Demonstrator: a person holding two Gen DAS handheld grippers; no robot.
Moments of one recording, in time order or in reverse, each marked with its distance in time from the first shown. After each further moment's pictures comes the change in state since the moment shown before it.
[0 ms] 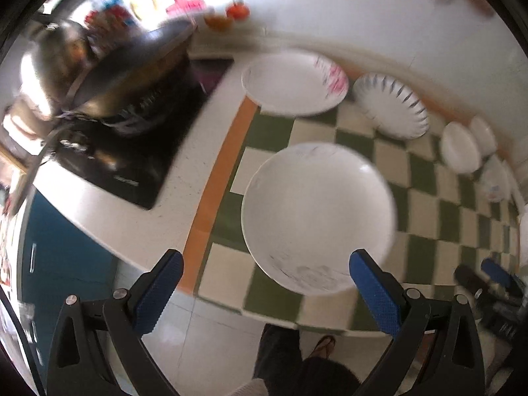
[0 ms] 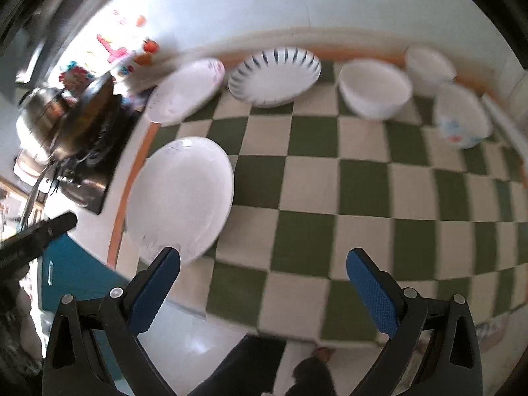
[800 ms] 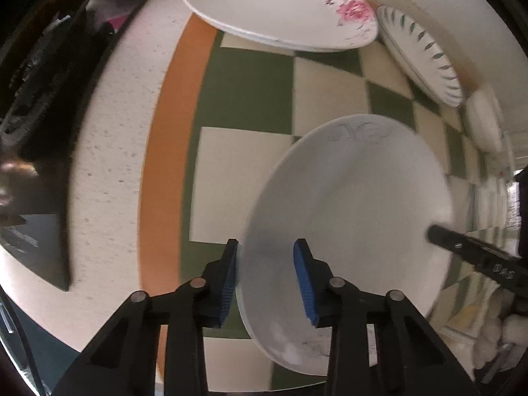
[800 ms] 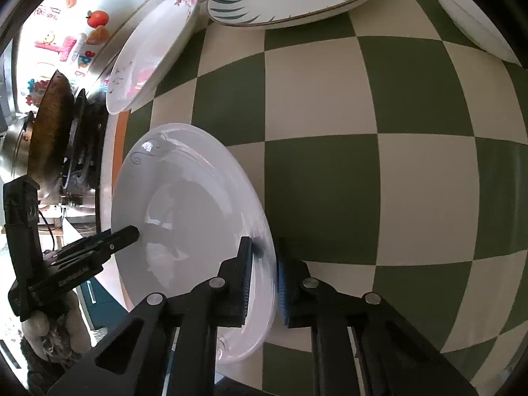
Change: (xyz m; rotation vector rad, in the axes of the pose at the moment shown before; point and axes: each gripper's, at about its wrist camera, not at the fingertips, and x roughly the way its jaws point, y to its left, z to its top) left arm 0.136 0.025 0.060 0.119 0.265 -0.266; right arm 0.185 0.035 0.068 0.172 0.280 0.157
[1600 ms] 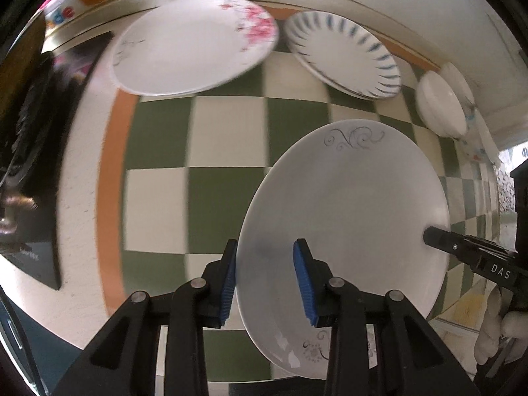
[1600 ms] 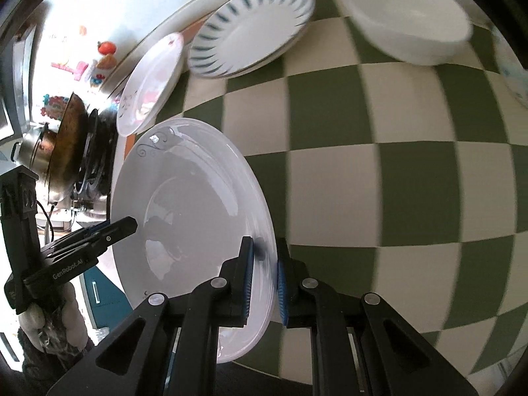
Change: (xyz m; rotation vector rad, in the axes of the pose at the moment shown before) left arm -0.021 -0.110 0.003 0.114 -0.063 0.015; right arm -0.072 -0.054 -0.013 -0.002 -0.071 0.032
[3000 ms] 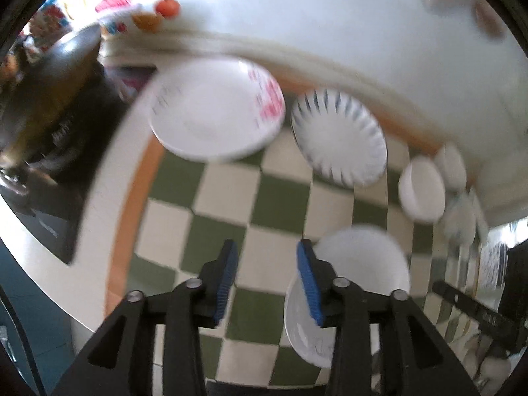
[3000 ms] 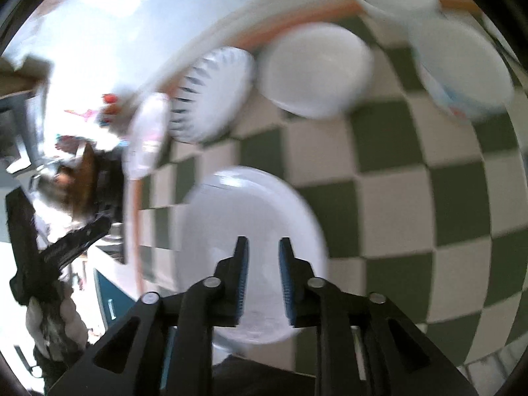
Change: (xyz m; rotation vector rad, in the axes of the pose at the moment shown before) left arm -0.085 -0.004 0.030 -0.246 -0.213 0.037; right arm -0.092 -0.060 0.022 0.027 -0.096 0.080
